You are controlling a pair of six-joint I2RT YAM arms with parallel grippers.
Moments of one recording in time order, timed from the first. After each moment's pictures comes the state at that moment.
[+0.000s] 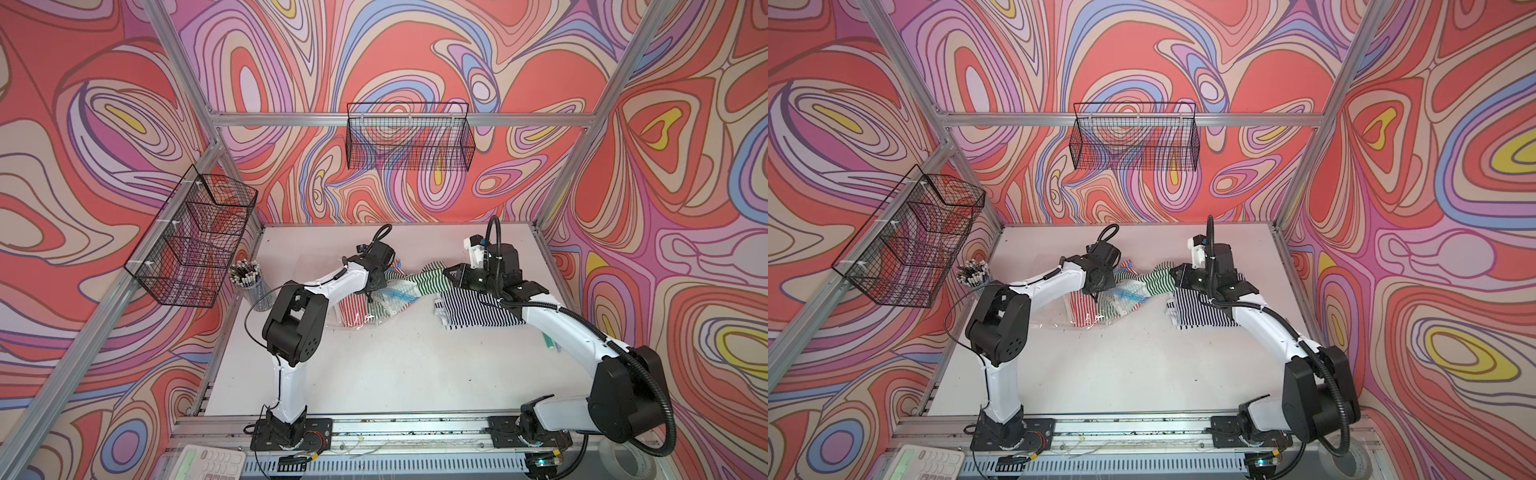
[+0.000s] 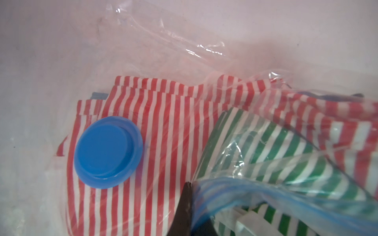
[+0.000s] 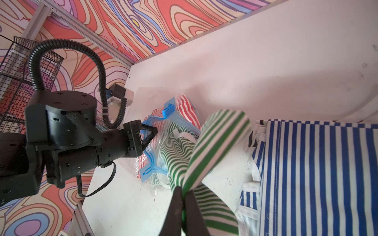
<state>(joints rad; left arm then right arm) -0.52 1.98 1.45 -0.61 -0.31 -0.73 0.29 1.38 0.96 -0.13 -0.43 0.49</state>
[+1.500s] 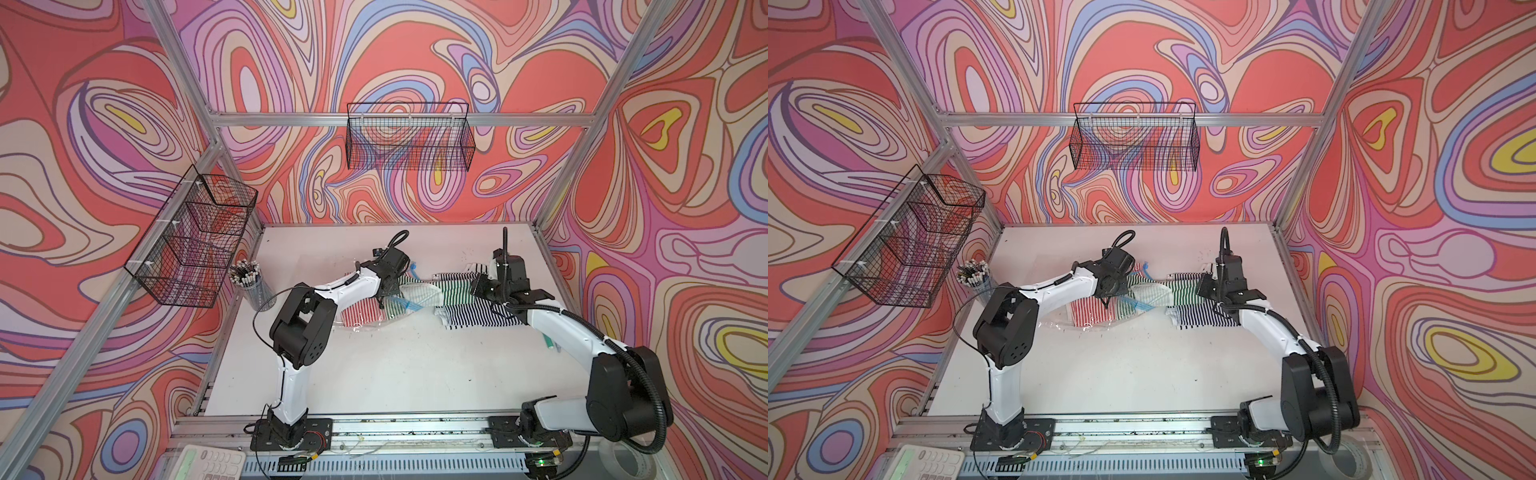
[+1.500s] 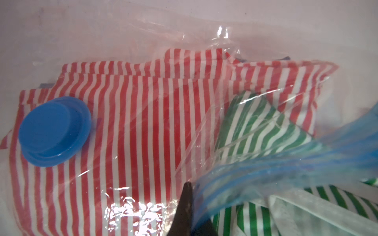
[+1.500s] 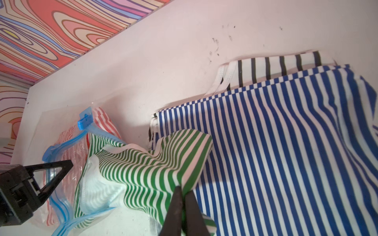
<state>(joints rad) -0.61 2.00 1.46 -0.58 -0.31 -0.71 0.18 1.38 0.85 -0.21 -0.10 0.46</state>
